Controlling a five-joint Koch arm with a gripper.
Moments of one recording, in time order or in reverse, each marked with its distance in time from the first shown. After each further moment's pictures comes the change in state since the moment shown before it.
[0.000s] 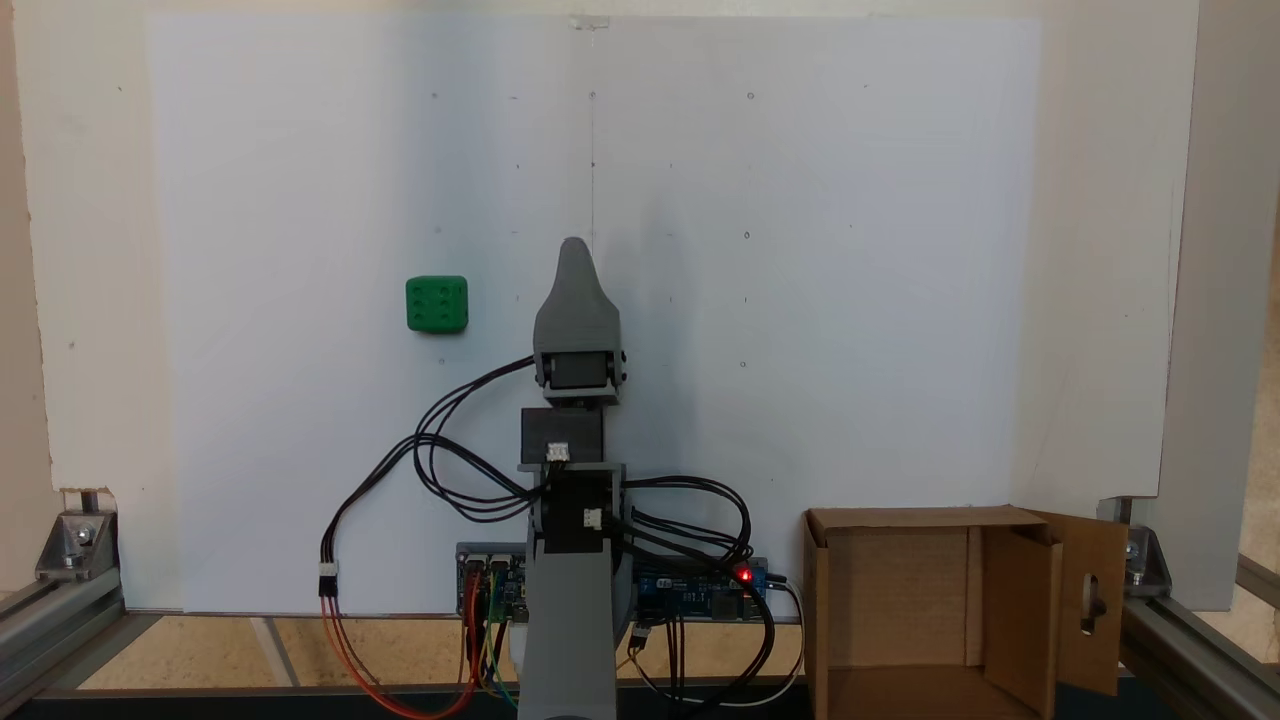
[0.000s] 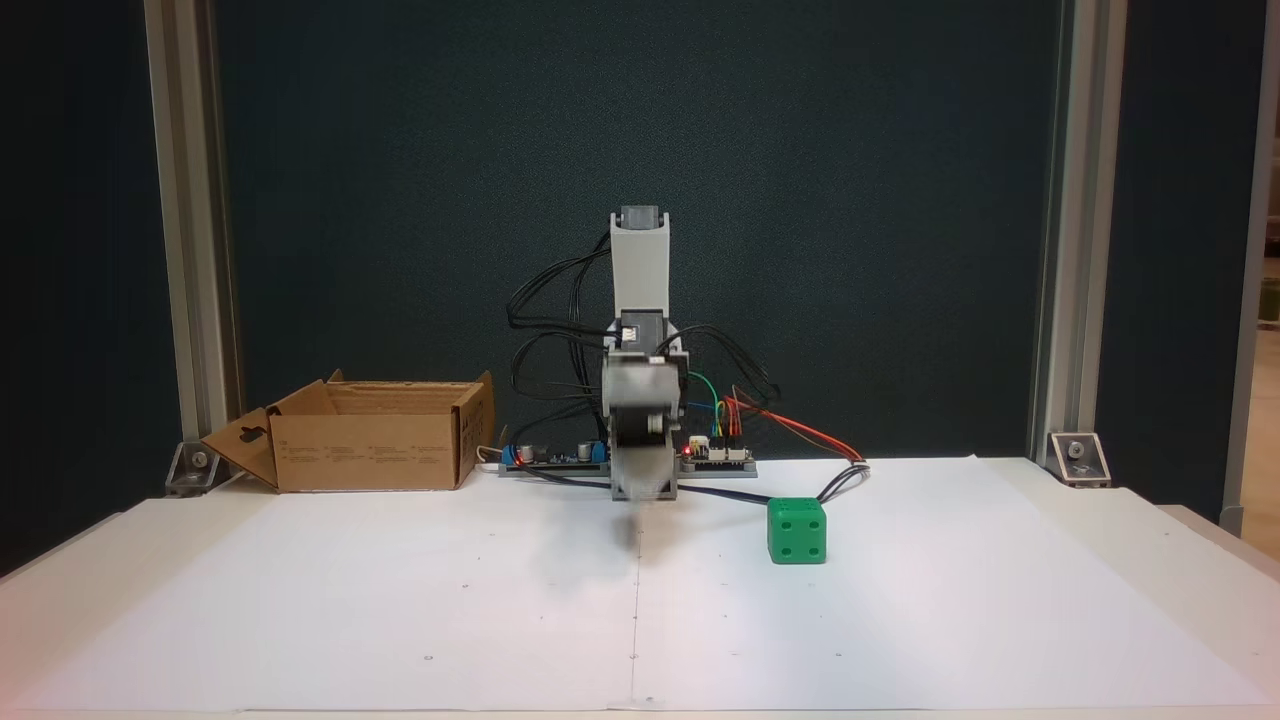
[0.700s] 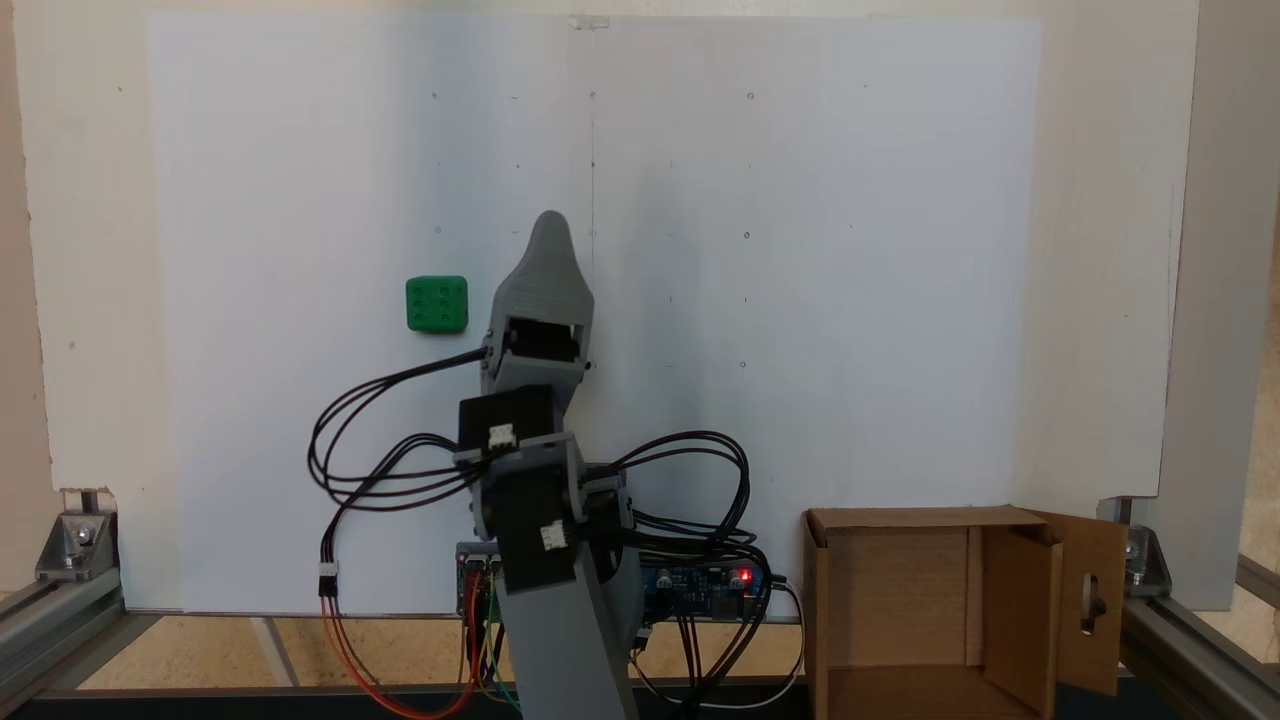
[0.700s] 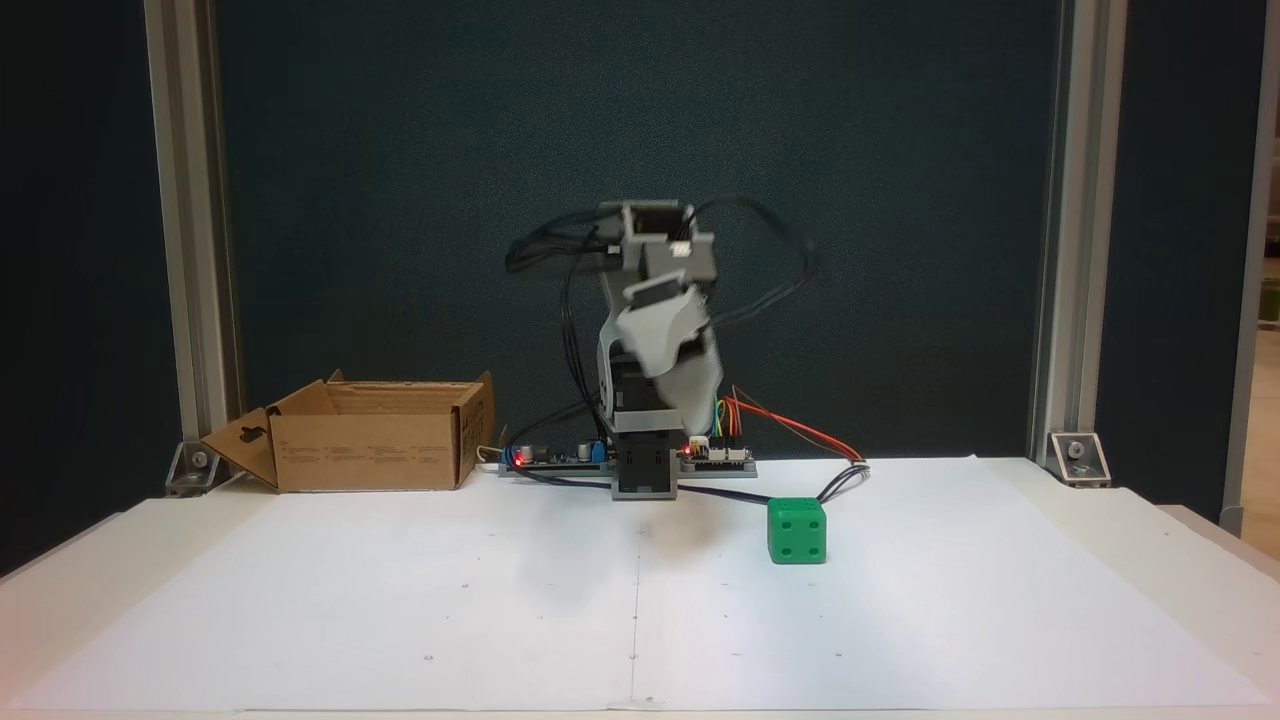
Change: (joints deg) arm -11.1 0.0 -47.3 78.4 30.1
